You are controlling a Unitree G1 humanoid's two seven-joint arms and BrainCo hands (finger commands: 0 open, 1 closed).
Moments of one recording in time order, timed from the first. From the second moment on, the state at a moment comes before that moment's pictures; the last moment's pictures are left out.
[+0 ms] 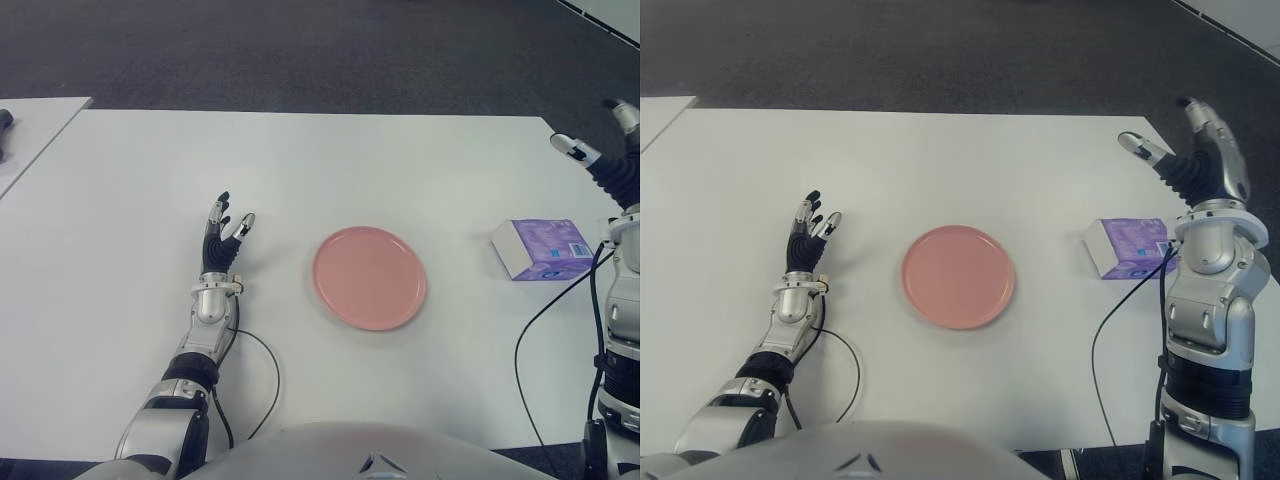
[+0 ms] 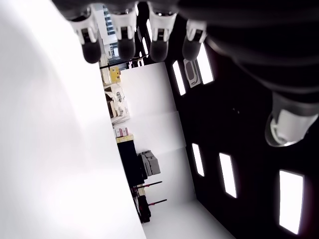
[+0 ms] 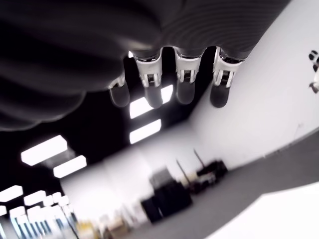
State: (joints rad) left arm -0.22 0.13 0.07 0.83 0.13 -0.72 0.26; right arm -0.16 -0.70 -0.31 -0.32 -0.55 0.40 0.21
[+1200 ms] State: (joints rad) left arm -0.23 0.15 0.08 0.86 0.10 -0.75 0.25; right arm -0.02 -1.13 -0.17 -0.12 -0.55 -0.02 0.56
